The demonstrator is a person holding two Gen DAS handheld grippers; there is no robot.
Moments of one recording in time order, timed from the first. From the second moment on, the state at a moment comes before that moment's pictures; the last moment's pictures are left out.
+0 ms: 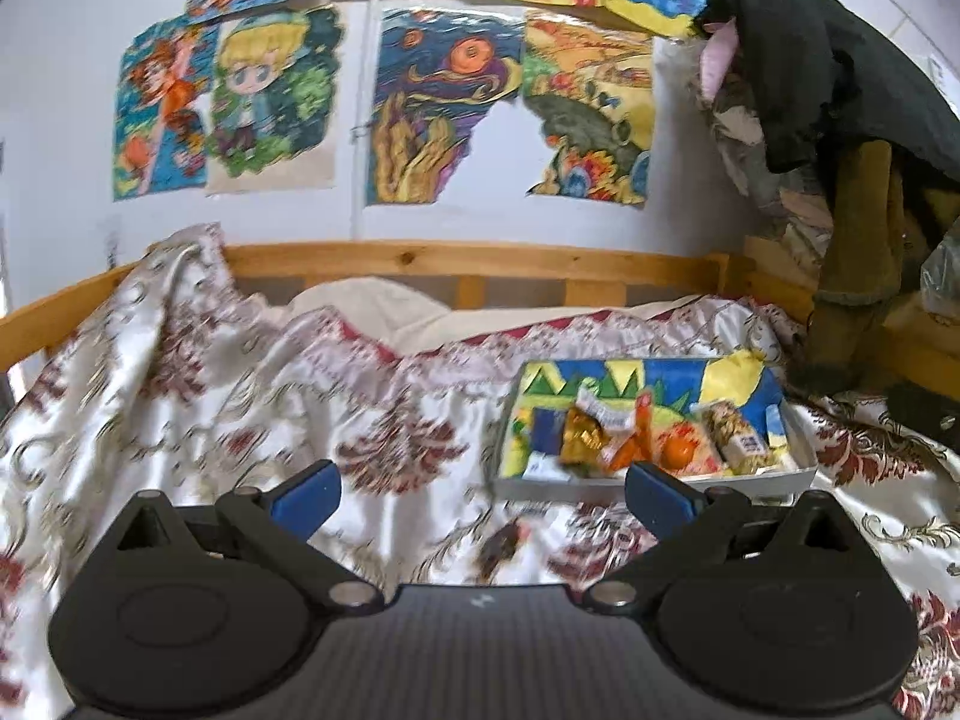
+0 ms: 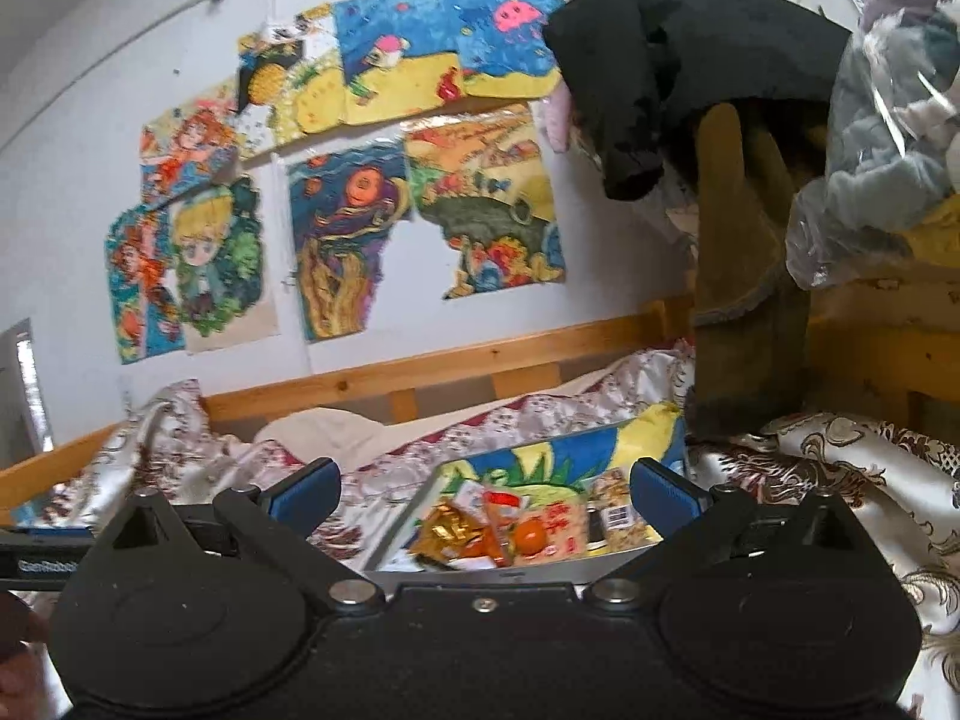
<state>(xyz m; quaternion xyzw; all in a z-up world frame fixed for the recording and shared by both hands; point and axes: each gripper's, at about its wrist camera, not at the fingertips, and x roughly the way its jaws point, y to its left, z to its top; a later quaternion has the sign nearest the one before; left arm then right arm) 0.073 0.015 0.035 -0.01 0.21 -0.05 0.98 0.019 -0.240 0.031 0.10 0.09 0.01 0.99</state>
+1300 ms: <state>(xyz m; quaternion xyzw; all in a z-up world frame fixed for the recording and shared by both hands) 0.037 0.038 0.010 0.00 0.32 0.03 0.95 -0.012 -0.198 -0.002 0.06 0.25 -0.04 0.97</state>
